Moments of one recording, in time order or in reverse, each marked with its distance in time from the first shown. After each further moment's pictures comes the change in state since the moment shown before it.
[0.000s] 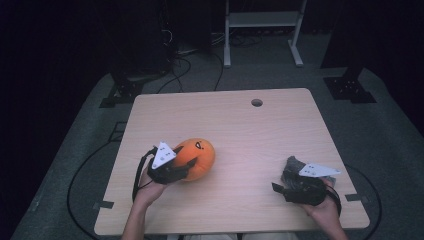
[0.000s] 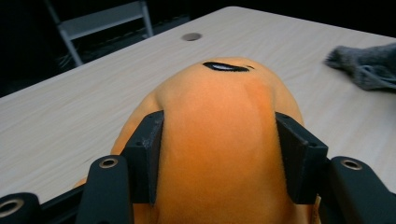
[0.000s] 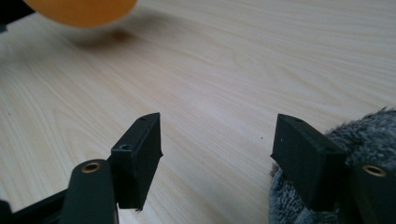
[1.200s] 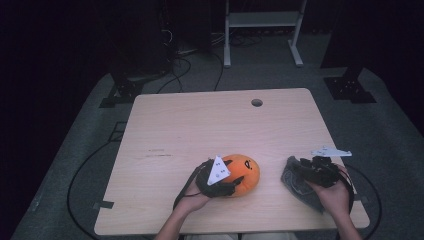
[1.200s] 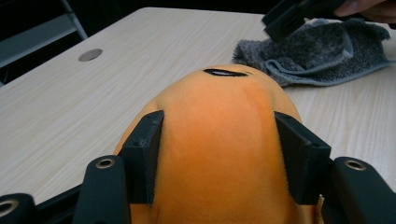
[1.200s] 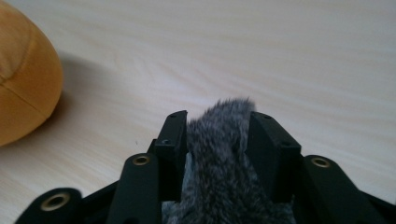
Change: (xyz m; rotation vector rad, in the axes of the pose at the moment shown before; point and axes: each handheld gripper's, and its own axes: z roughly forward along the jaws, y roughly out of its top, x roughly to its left) left arm -0.099 0.014 0.068 0.020 -0.182 0.168; right arm -0.050 0.020 -0.006 0.119 -0.282 0.122
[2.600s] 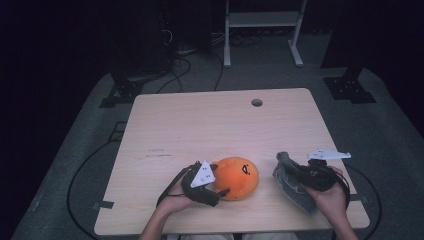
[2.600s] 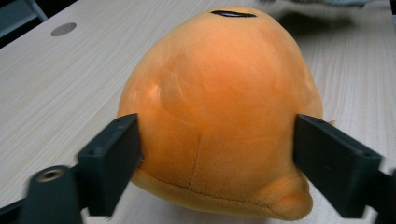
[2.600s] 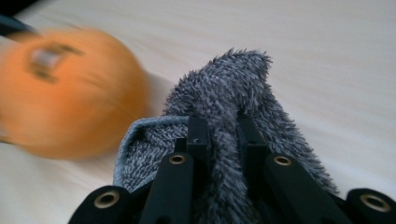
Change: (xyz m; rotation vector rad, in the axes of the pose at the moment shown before) left arm 0.023 -0.028 -0.026 0.074 -0.100 0.059; right arm 0.034 0.011 -0.025 -0.062 0.181 -0.012
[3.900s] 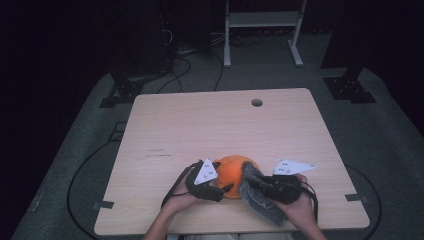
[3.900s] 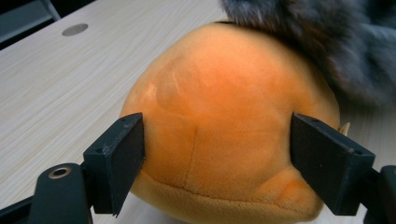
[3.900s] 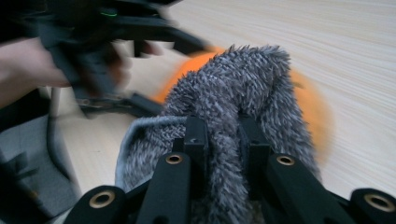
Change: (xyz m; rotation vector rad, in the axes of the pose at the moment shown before) left arm 0.002 -0.003 0.018 -0.052 0.033 -0.059; right arm 0.084 0.000 0.035 -0.049 0.253 -0.177
